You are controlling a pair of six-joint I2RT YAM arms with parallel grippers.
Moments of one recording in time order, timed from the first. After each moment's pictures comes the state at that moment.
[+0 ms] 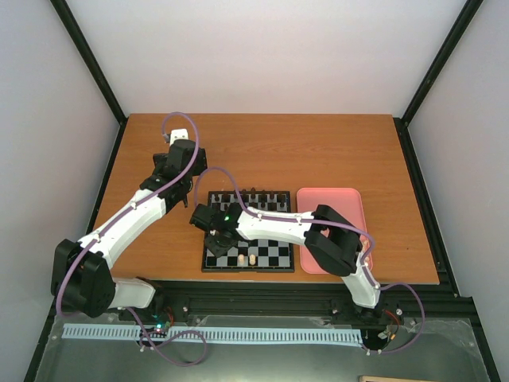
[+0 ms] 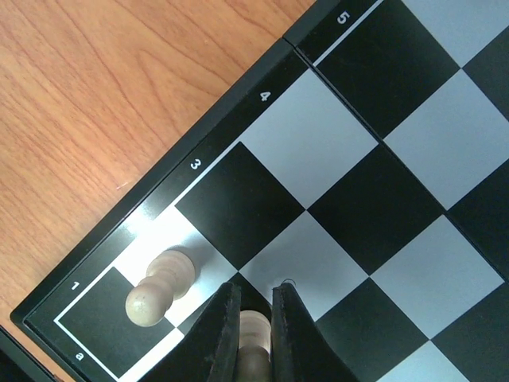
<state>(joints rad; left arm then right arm) -0.42 1.32 1.01 -0.26 -0.60 -0.30 1.18 2.09 1.60 -0.76 0.06 0.38</state>
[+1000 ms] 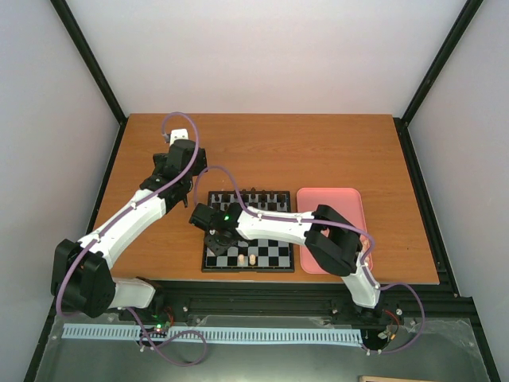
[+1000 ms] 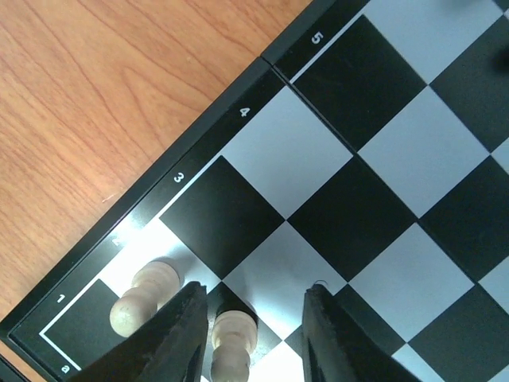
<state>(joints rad) -0.42 1.32 1.01 -0.26 -0.60 -0.30 1.18 2.09 1.61 -0.76 0.10 0.39</state>
